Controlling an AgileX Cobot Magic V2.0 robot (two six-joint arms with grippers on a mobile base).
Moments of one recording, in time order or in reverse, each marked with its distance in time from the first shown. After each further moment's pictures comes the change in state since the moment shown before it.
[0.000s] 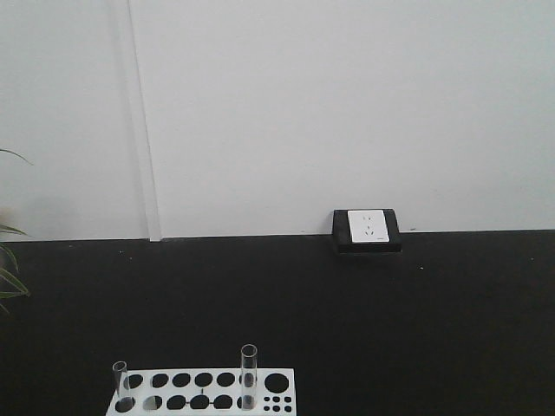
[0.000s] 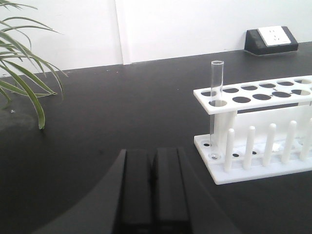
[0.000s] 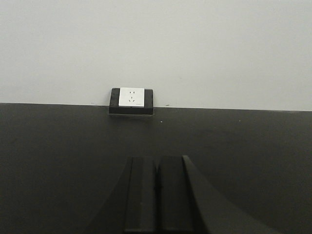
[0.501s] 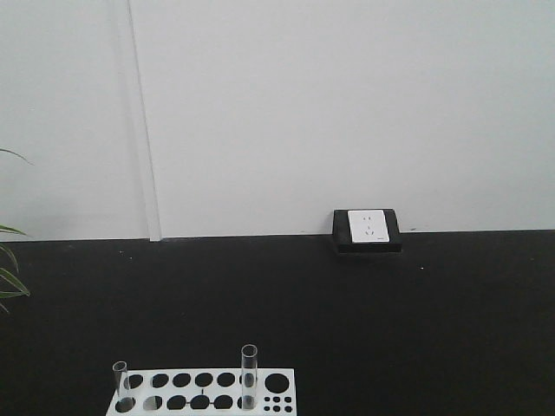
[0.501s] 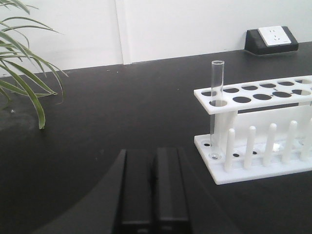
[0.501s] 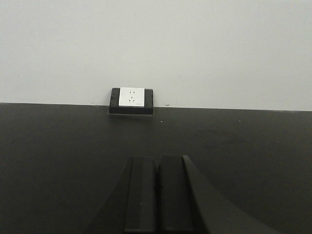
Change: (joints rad) left arm 0.000 0.000 0.000 0.000 0.000 0.000; right arm 0.000 0.000 0.000 0.000 0.000 0.000
